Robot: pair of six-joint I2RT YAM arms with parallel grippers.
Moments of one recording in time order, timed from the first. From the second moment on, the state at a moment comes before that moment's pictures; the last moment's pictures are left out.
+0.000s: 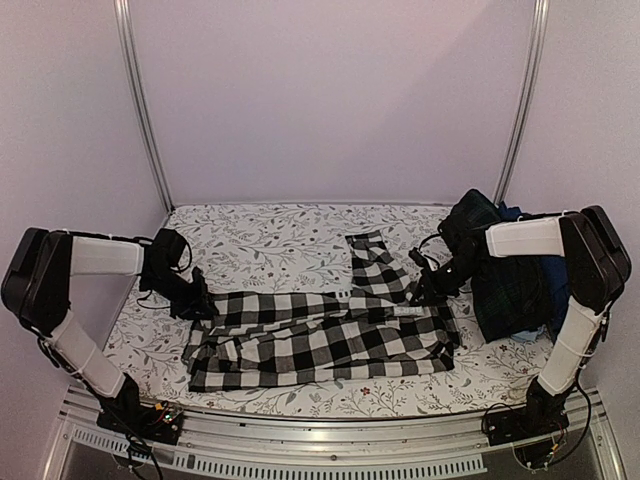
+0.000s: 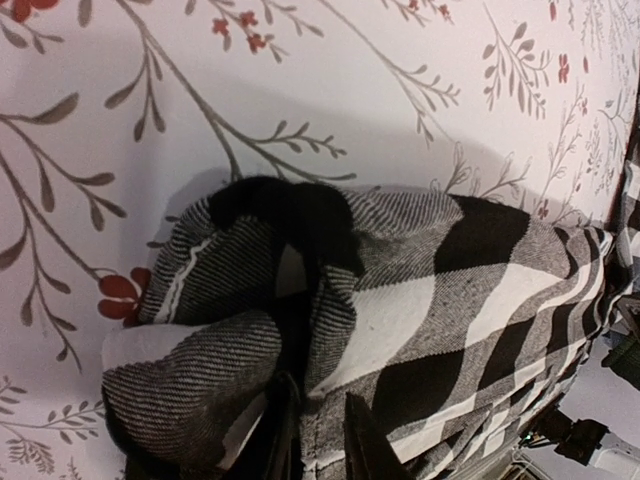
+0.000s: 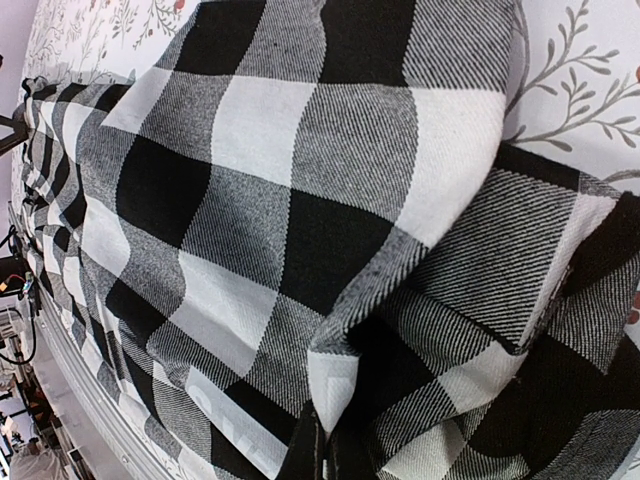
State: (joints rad) left arm -0.17 1.58 0.80 -0.51 0.42 -0.56; right arm 0.37 1.80 1.09 -0.56 -0.53 0.12
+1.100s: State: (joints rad) left arm -0.18 1.49 0.74 -0.65 0.46 -0.58; right arm 0.35 1.80 1.12 -0.59 -0.50 0.12
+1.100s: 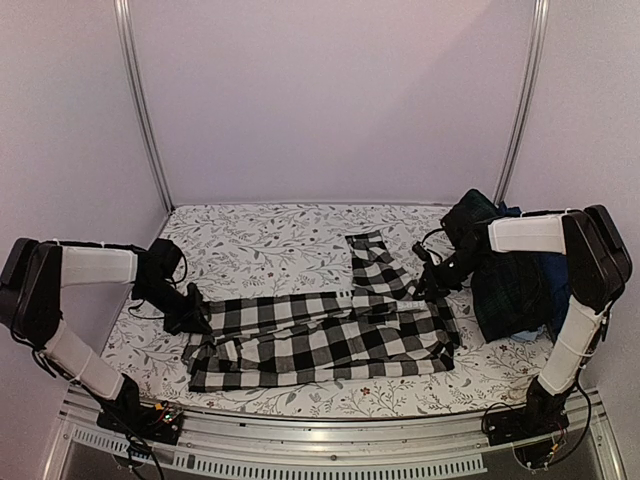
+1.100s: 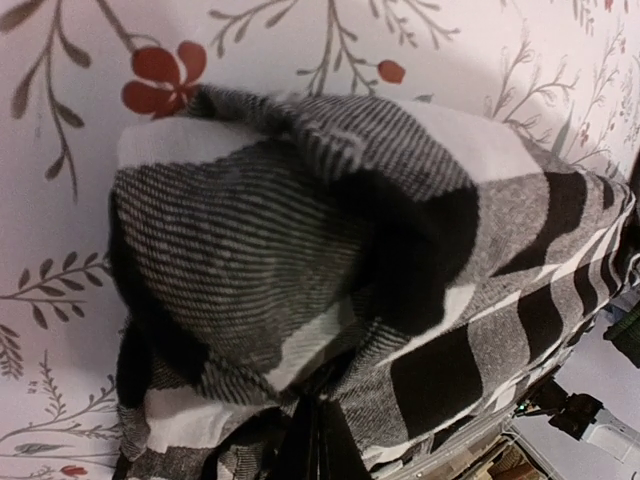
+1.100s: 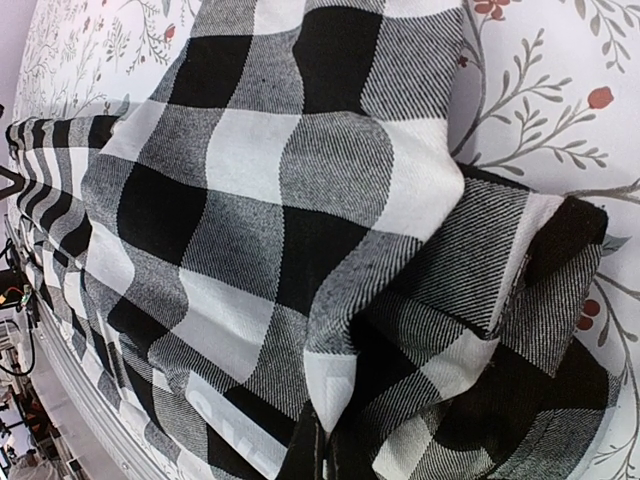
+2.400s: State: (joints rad) left arm -0.20 1.41 1.01 -0.59 0.29 -0.53; right arm 0.35 2.52 2.15 -0.52 -0.30 0.19
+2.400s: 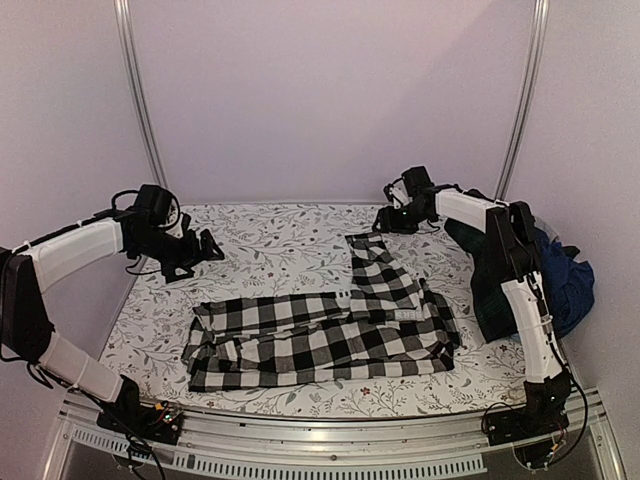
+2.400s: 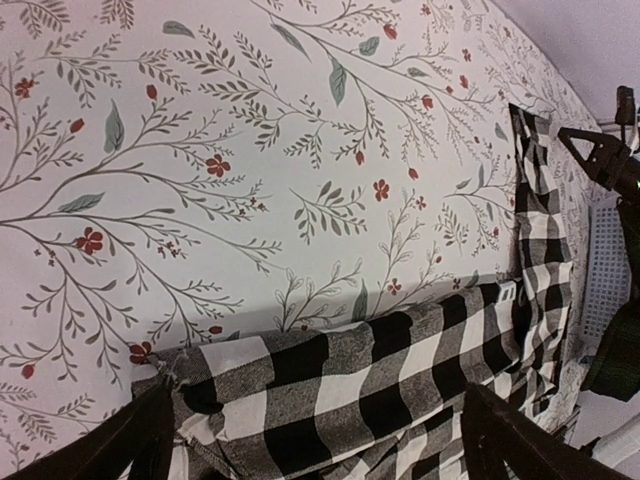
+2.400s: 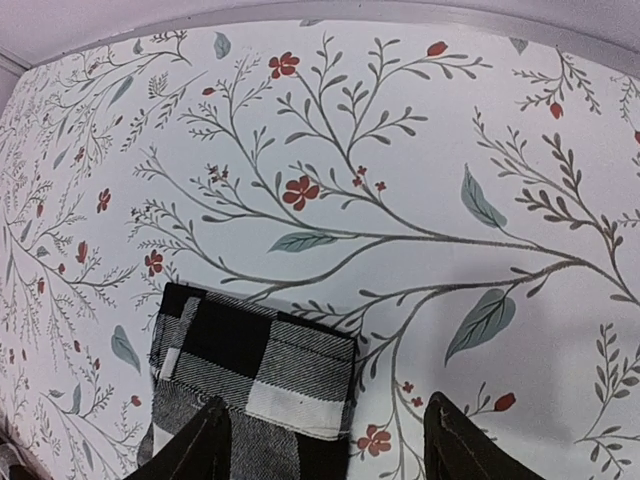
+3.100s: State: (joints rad) left arm -0.20 1.43 1.12 -0.58 0.22 -0.45; right arm 0.42 2.60 2.21 -0.52 -0.31 0.10
